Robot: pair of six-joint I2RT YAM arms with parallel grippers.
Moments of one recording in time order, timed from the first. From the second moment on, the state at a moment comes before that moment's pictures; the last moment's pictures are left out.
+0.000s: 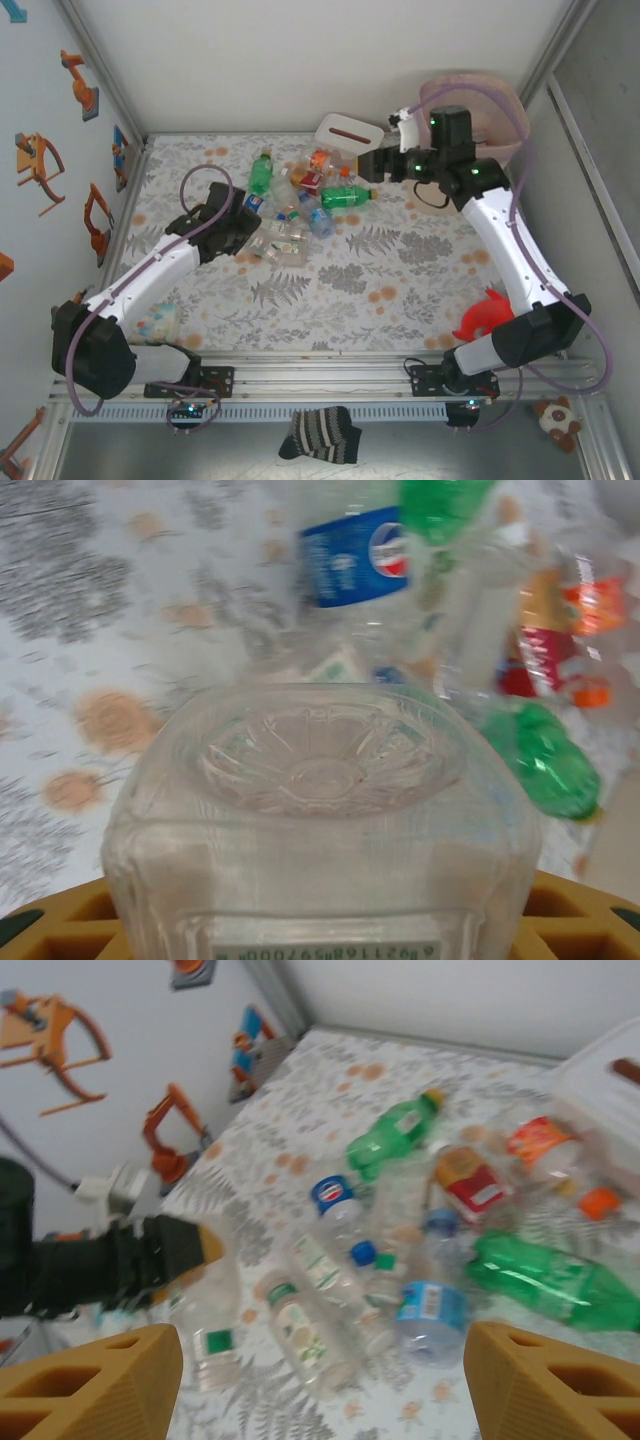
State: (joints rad) left arm -0.50 1.30 1.01 -0.60 -0.14 -1.19; right arm 0.36 1.45 1.58 -0.68 -0.61 0.16
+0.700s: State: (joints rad) left arm -0.50 1.34 1.05 -0.22 0.21 -0.95; right arm 0.68 1.54 1.32 -0.35 -0.50 0.29
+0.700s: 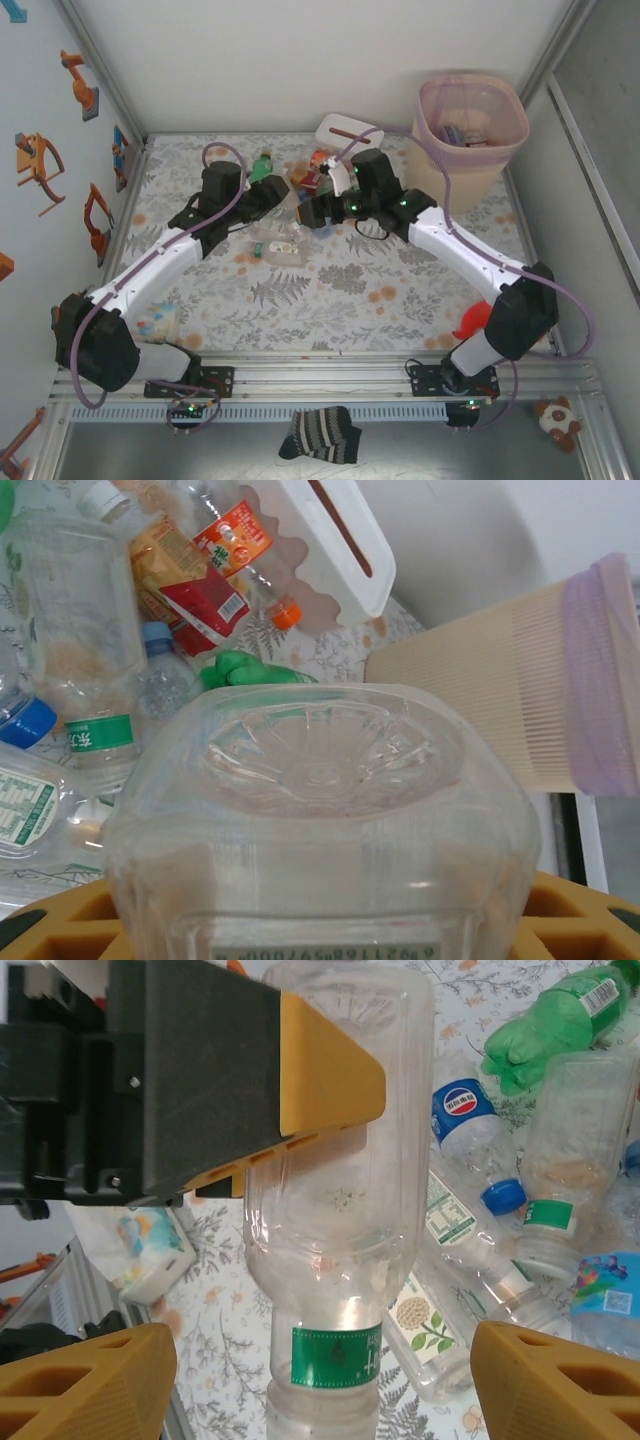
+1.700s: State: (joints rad) left arm -0.51 1.31 1.02 -0.15 0.22 -0.98; right arm 0.74 1.68 1.23 0.10 -0.43 0.33
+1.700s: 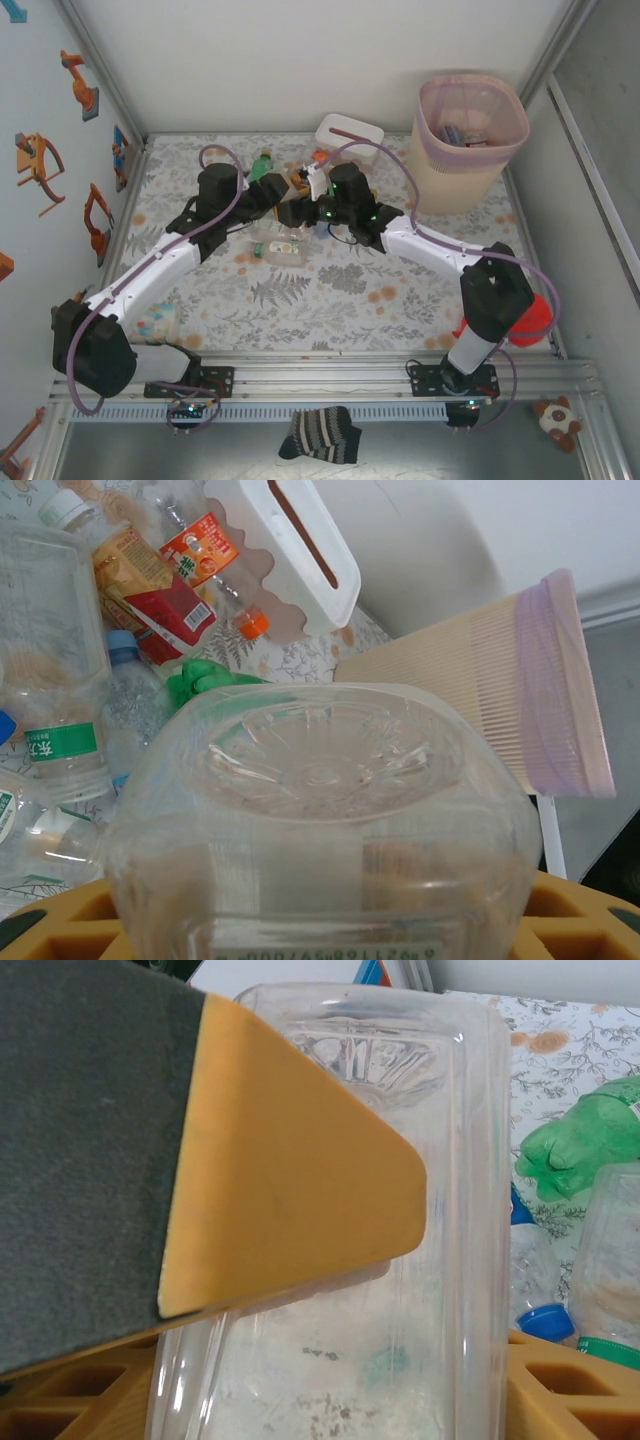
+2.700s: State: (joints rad) left arm -0.51 1.19 1.02 -0.24 0.12 -0.94; right arm 0.39 1.59 1.57 -0.34 -0.32 0.20
